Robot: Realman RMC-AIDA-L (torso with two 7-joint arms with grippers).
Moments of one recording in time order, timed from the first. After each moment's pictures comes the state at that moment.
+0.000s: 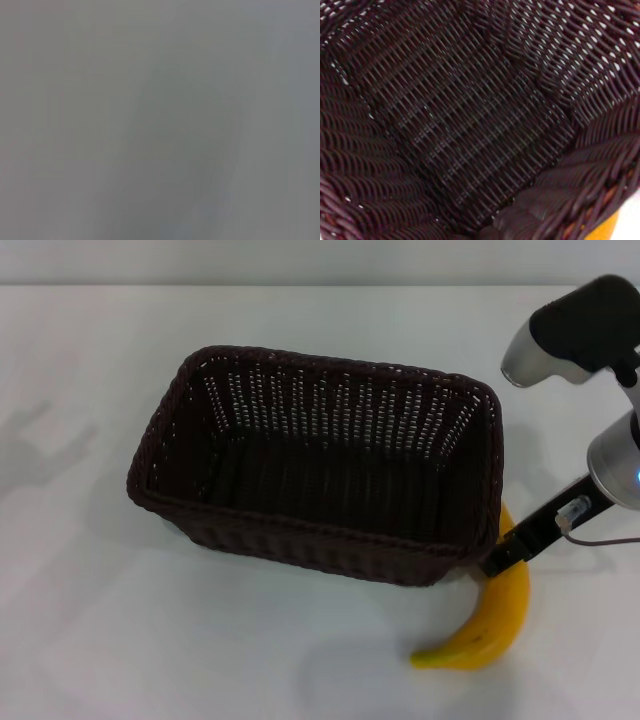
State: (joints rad) left arm -0.30 -1.97 0.40 0.89 1.66 1.64 -1.59; right arm 0.55 2.01 1.51 1.49 -2.52 1.58 -0.21
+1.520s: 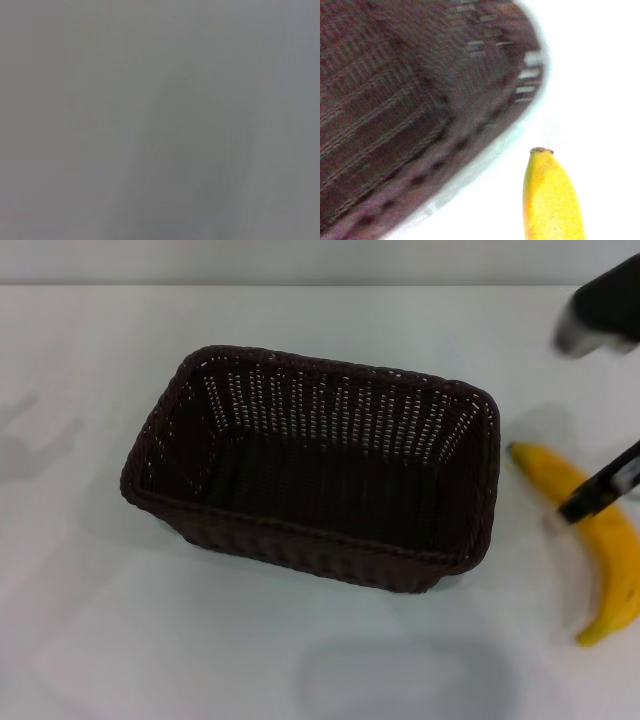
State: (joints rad) left arm -0.30 -1.96 0.38 0.89 1.63 1.63 -1.59; right arm 0.58 2.01 1.61 1.44 -2.72 1.59 -0.27
